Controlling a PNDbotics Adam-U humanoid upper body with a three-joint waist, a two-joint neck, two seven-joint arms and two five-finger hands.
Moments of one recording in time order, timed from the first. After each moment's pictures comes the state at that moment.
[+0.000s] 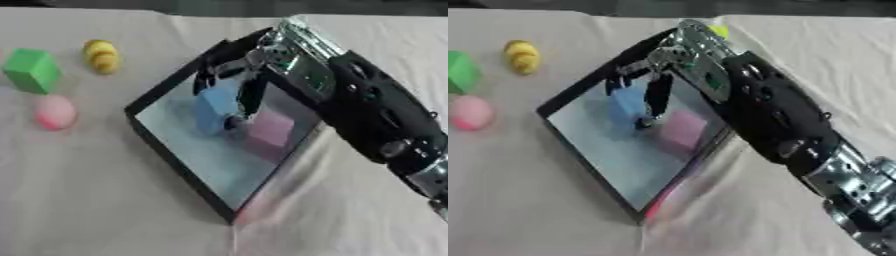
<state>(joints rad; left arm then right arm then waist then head) -0.27 0.35 0.06 -1.77 0.28 -0.06 0.49 -1.11 -0.34 0.52 -1.26 0.71 -0.27 0.90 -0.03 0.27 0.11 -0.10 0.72</state>
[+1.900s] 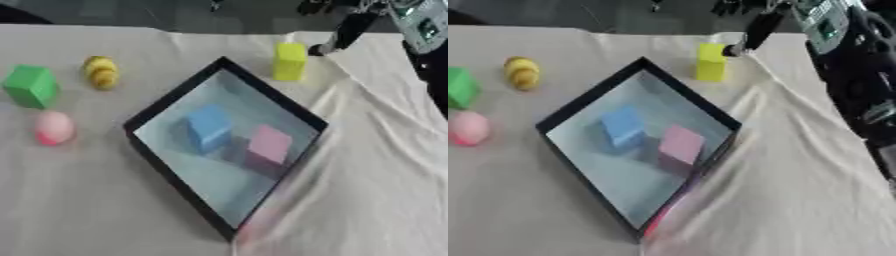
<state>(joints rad) -0.31 0.35 0.04 -1.77 0.27 -0.05 0.48 -1.16 -0.59 0.18 -0.98 0.68 -0.16 0.74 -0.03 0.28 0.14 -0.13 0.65</state>
